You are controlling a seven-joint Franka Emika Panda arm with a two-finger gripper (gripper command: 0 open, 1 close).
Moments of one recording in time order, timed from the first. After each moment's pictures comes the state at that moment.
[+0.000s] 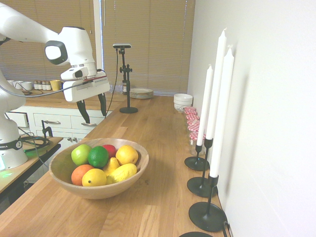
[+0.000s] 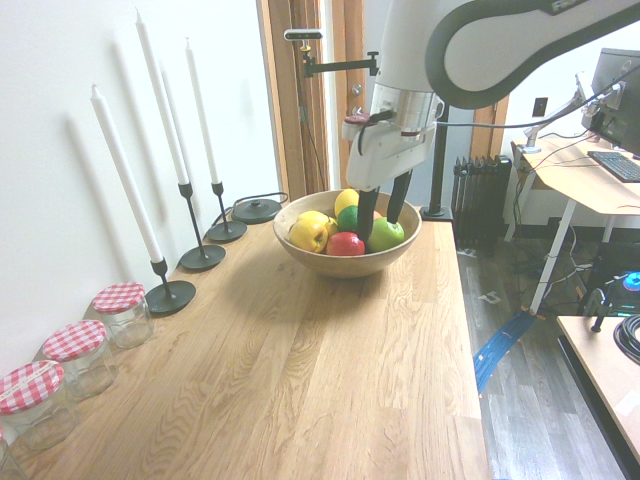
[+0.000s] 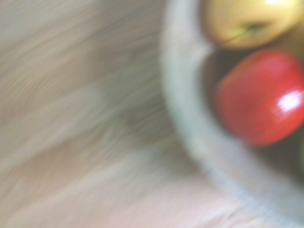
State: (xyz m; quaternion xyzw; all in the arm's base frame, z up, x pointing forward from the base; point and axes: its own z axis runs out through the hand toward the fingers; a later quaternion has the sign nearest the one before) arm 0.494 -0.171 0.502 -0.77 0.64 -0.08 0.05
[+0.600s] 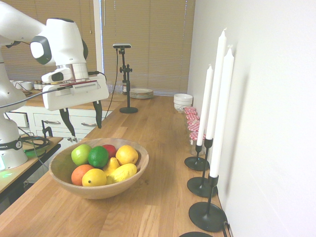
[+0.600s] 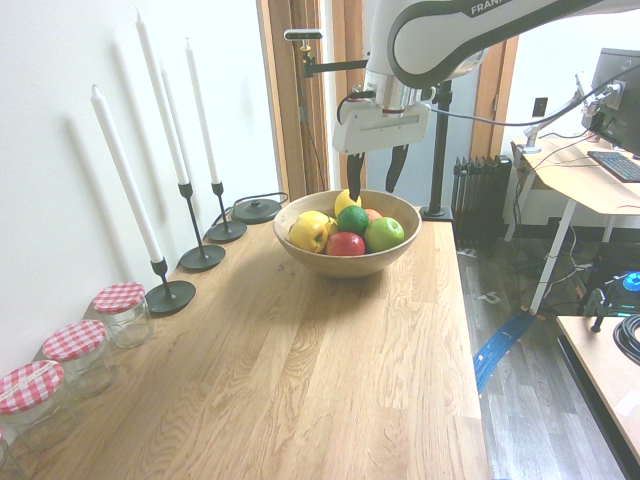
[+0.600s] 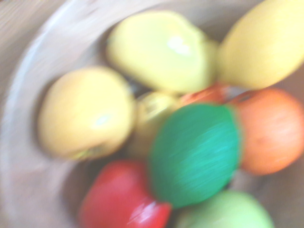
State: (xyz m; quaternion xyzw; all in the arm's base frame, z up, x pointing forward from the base) arm 0.493 -0.293 0.514 -0.68 0.73 -0.09 0.04
